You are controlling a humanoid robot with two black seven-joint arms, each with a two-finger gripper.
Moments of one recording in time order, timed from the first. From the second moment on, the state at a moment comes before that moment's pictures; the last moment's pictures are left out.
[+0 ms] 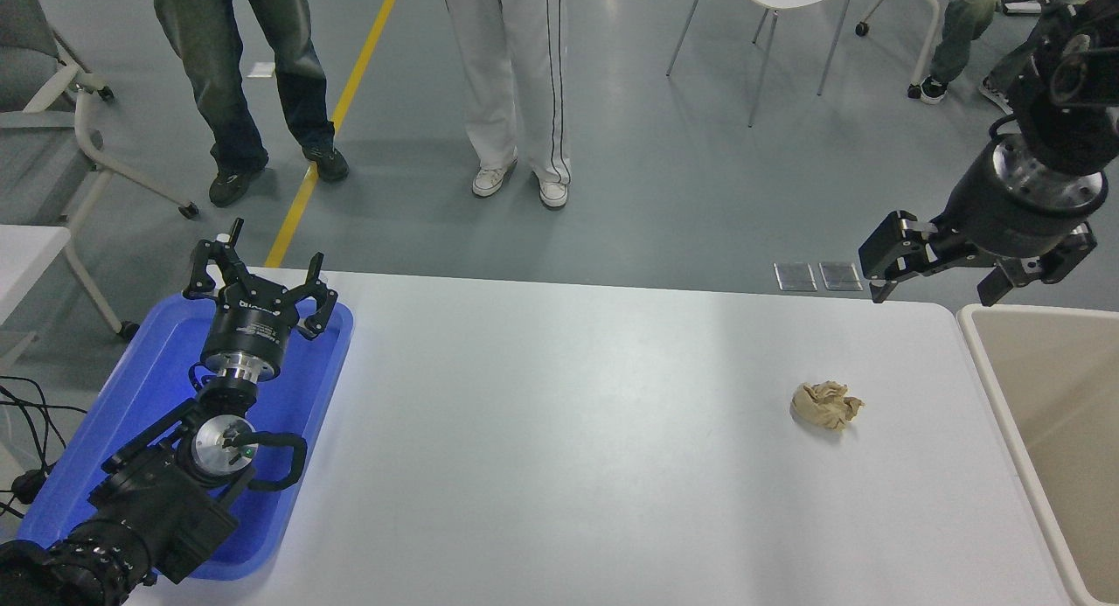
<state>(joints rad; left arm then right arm) -0.62 0.18 -0.87 -0.41 -0.09 -0.57 -0.51 2.22 -0.37 -1.37 1.30 -0.15 0.79 -0.10</state>
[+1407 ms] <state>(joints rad) -0.62 0.18 -0.87 -0.41 -0.09 -0.57 -0.51 2.21 -0.37 -1.37 1.30 -0.15 0.79 -0.10</state>
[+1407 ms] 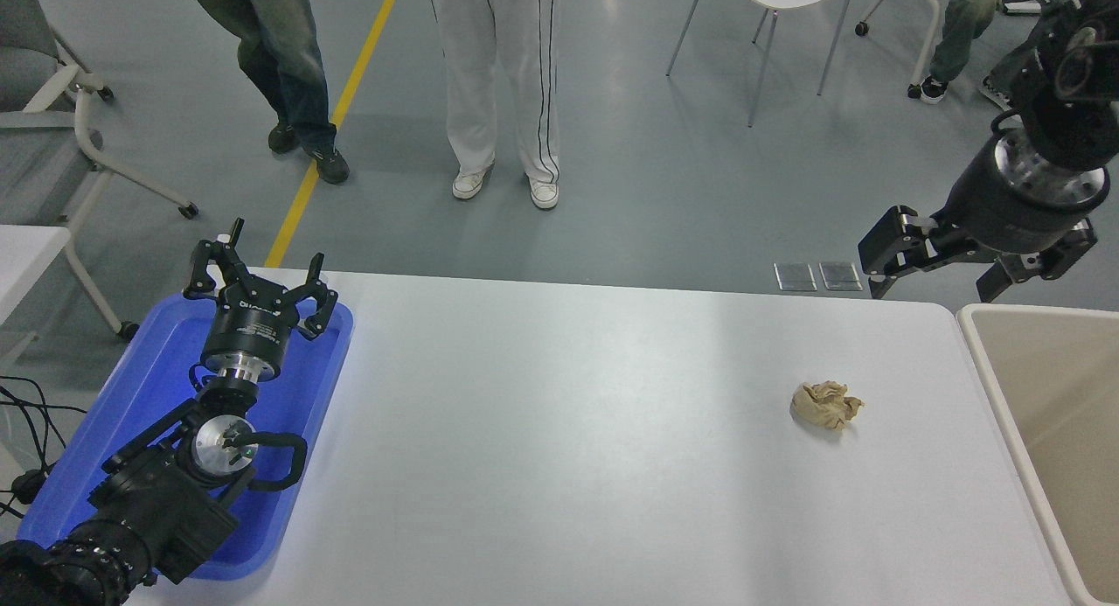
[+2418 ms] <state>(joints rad) -0.61 0.18 -0.87 -0.41 -0.09 -0.57 -0.51 2.19 -0.42 -1.38 1.30 -0.14 0.79 -0.10</state>
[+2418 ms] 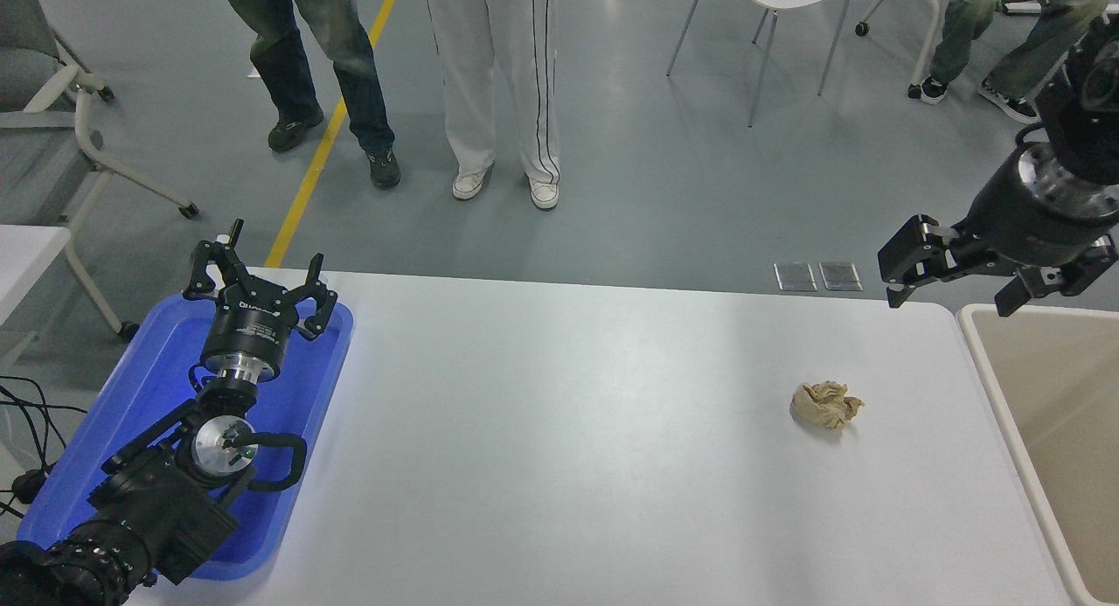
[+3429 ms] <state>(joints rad) -0.62 0.18 -0.87 -0.41 -0.09 -0.57 -0.51 1.83 -0.39 -1.31 1.20 -0.20 0.32 -0.09</state>
